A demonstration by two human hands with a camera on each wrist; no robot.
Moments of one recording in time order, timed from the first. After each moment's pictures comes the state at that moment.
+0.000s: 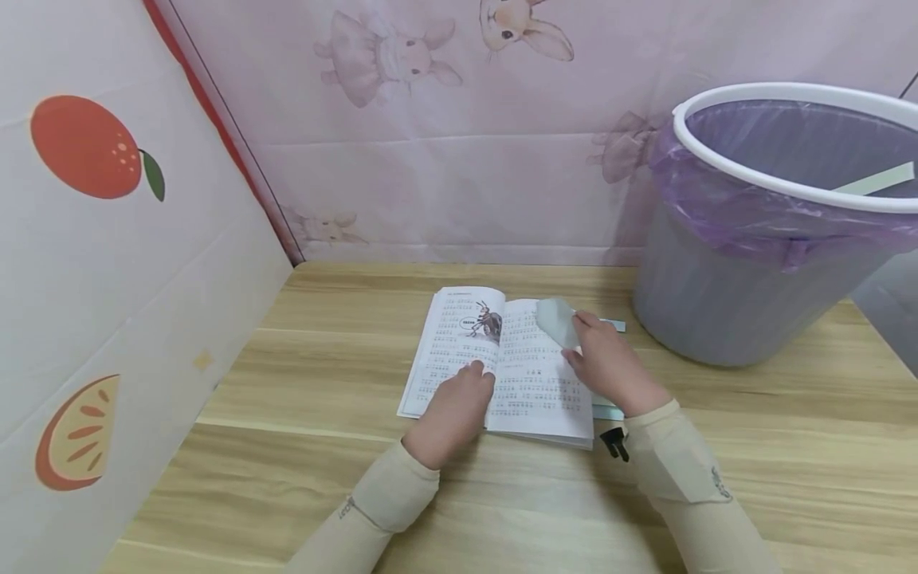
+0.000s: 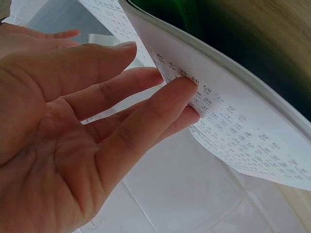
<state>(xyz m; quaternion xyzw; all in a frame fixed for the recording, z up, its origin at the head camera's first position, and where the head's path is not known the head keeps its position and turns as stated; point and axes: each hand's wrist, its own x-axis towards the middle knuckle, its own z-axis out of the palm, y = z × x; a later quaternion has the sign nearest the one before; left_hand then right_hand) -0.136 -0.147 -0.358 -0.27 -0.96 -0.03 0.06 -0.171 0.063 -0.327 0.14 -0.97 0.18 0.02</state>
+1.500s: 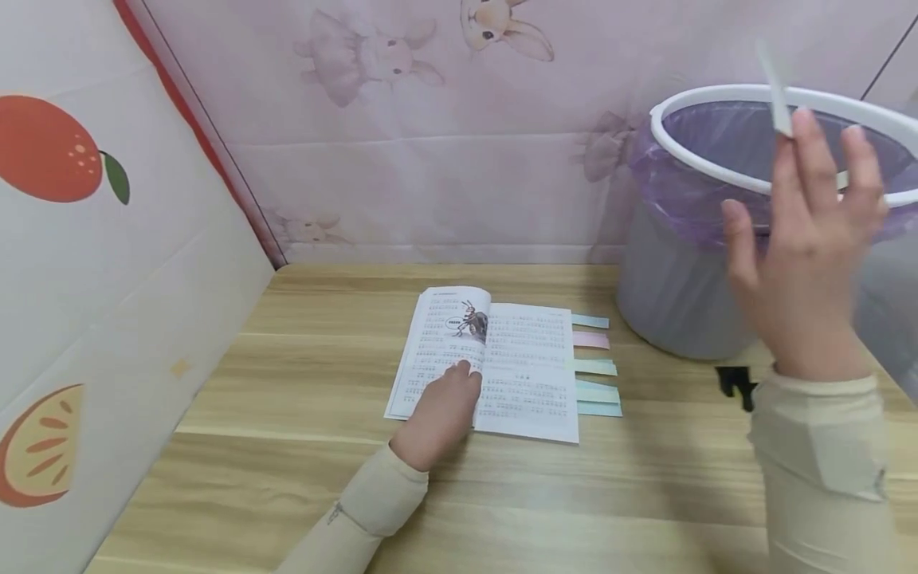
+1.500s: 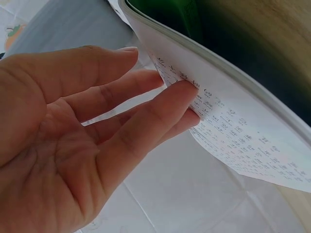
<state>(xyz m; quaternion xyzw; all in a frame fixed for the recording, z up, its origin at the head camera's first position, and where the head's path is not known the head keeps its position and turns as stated) -0.136 -0.145 -0.359 -0.26 -0.96 -0.04 0.05 -0.141 0.145 -0.206 0.14 -0.79 0.22 0.56</state>
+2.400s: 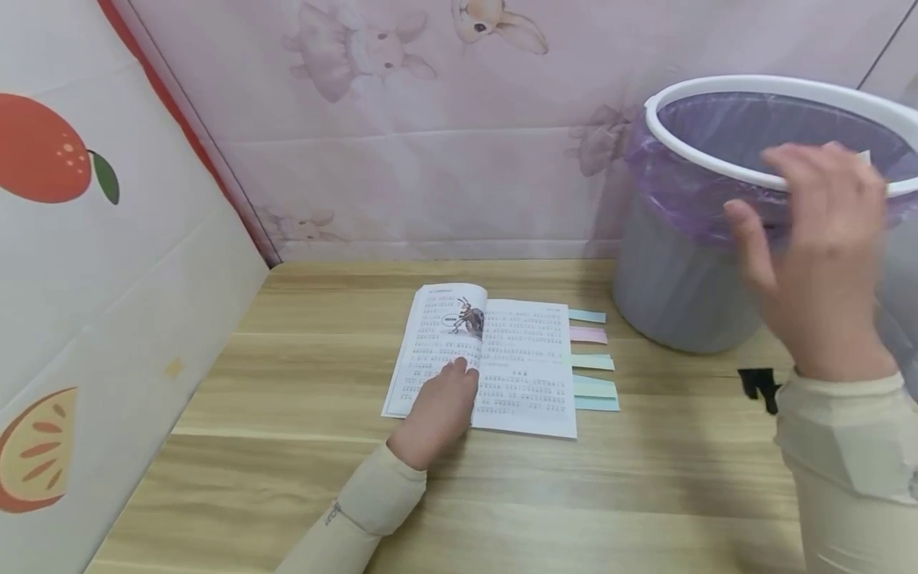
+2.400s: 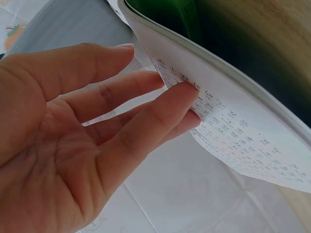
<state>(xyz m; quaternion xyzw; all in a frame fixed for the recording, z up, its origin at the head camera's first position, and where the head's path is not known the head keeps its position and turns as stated) -0.137 -0.141 -0.358 -0.25 -0.97 -0.04 0.03 -0.145 0.171 -0.212 0.18 -0.81 0.20 0.52</state>
